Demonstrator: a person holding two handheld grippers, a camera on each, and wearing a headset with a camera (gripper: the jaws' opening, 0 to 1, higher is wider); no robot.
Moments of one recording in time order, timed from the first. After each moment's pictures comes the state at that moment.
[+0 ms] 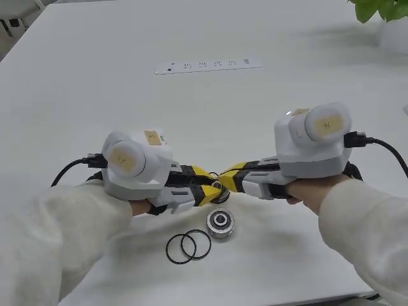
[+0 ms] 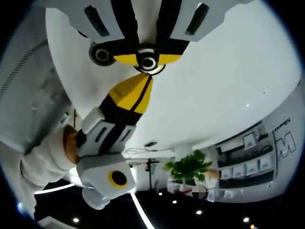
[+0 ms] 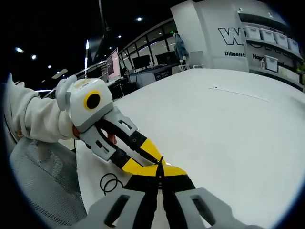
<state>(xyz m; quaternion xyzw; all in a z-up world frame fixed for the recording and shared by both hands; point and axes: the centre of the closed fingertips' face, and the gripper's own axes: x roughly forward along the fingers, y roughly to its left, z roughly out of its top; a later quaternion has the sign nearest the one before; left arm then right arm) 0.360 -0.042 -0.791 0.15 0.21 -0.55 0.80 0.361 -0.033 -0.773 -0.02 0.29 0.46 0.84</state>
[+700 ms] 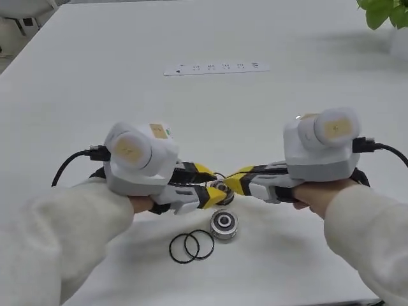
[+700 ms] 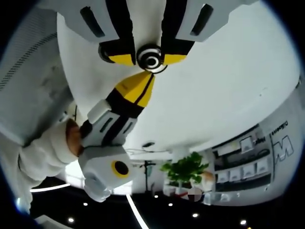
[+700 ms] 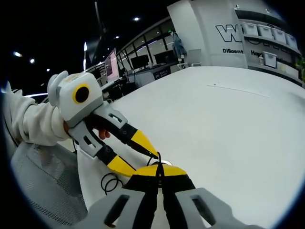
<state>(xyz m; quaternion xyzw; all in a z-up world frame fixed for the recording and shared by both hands) 0.349 -0.035 -0.777 0.15 0.23 -0.53 0.80 0.362 -0.037 -0.772 0.00 0.30 0.46 0.84</state>
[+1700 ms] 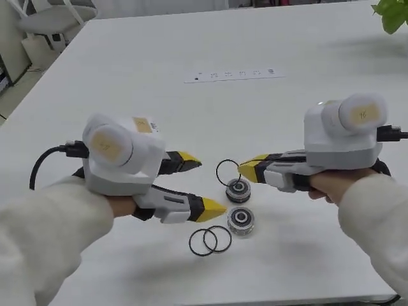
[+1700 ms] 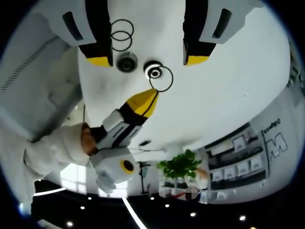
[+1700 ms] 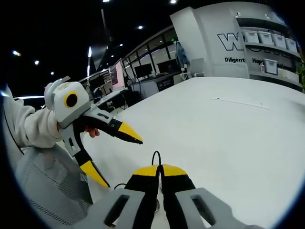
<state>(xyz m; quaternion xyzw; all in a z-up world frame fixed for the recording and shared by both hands) 0.315 0.000 -0.735 0.17 0.23 -0.50 0.82 0.351 -0.027 -0.736 0.01 0.26 0.47 0.84</state>
